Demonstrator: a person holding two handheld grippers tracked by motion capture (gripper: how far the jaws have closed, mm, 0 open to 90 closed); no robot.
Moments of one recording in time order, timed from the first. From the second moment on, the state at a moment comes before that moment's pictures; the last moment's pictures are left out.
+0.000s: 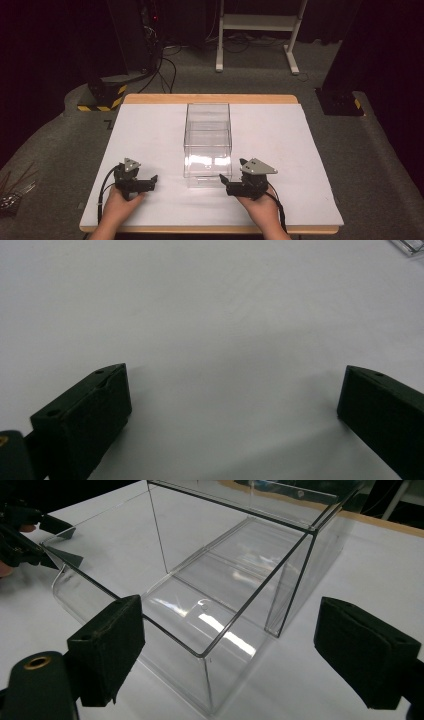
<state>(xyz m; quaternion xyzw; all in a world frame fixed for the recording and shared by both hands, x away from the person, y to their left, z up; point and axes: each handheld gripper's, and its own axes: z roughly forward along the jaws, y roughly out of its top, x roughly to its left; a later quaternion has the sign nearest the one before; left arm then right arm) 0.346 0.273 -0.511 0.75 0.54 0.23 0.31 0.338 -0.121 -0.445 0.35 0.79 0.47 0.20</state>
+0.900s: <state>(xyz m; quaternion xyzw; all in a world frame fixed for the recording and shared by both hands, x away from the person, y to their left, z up) 0.346 0.273 -0.511 0.75 0.54 0.23 0.31 0.370 -0.114 -0.446 0.37 0.78 0.46 0.21</state>
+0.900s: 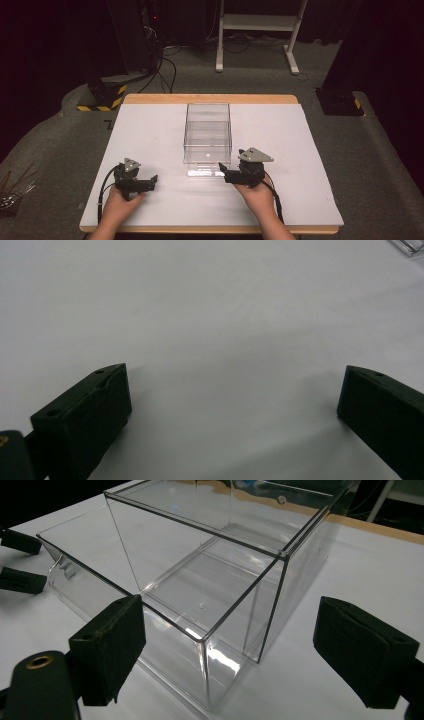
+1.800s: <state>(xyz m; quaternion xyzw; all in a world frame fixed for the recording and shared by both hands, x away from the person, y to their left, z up) 0.346 0.273 -0.511 0.75 0.54 0.23 0.31 0.388 -0.112 -0.448 0.38 0.77 0.47 0.21</state>
